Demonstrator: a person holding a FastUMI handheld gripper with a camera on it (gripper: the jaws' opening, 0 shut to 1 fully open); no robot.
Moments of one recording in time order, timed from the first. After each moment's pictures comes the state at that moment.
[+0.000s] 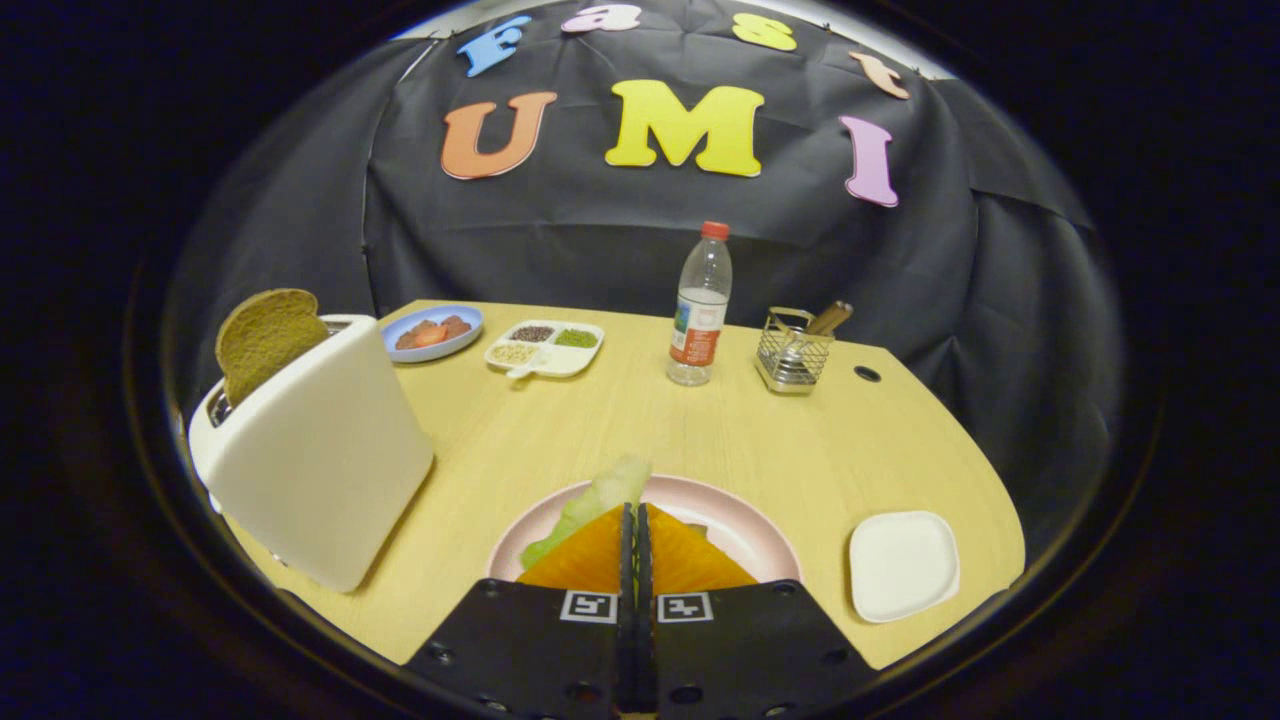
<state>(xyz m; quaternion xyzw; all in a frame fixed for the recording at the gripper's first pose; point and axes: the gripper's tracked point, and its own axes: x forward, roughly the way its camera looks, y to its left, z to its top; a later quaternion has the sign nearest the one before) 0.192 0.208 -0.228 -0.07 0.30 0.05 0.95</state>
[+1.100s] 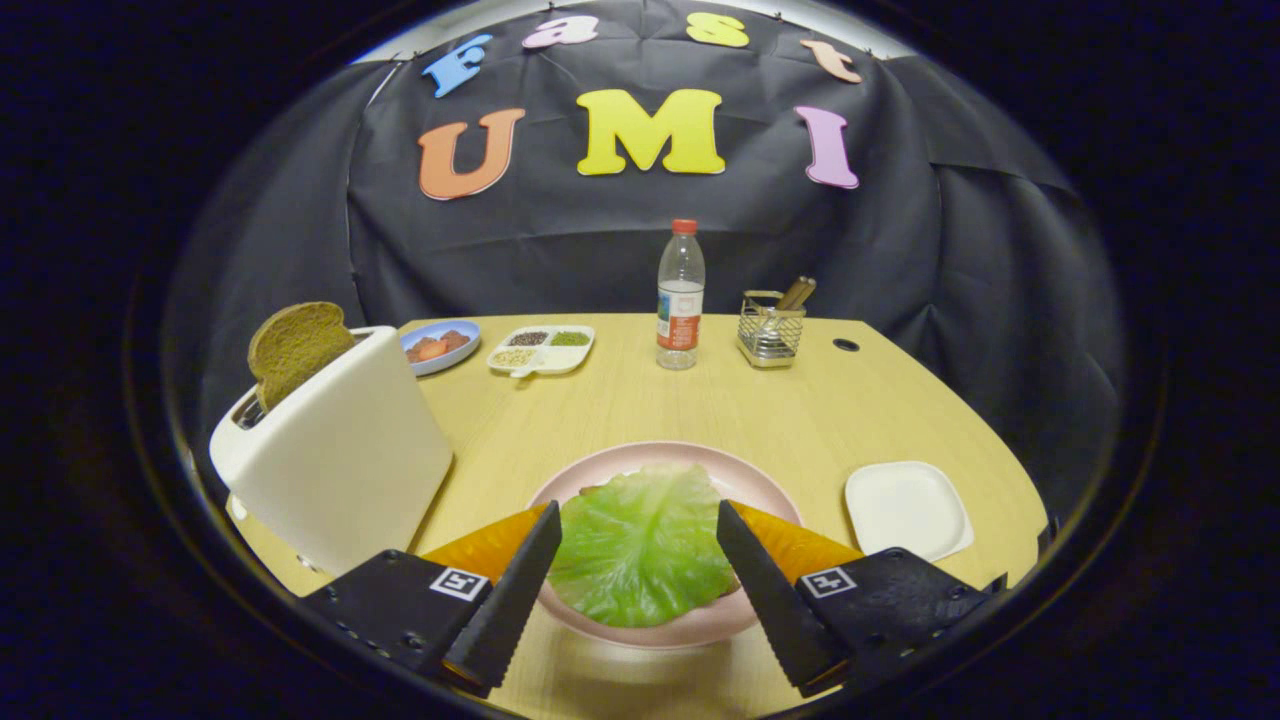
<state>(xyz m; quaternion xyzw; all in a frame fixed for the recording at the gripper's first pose) 0.134 0.219 -0.220 -0.03 0.29 0.03 0.96</state>
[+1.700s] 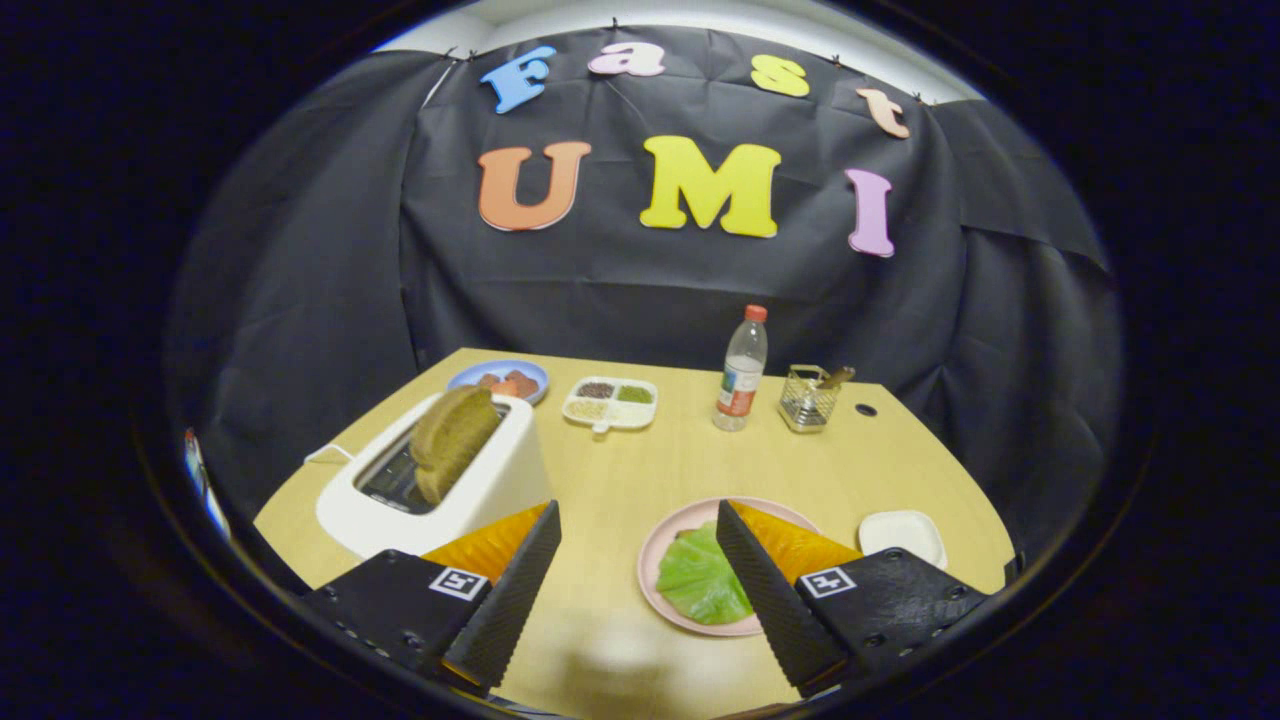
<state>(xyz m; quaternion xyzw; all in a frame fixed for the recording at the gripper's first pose) 0.105 0.325 -0.121 -0.06 0.24 0.07 0.97</state>
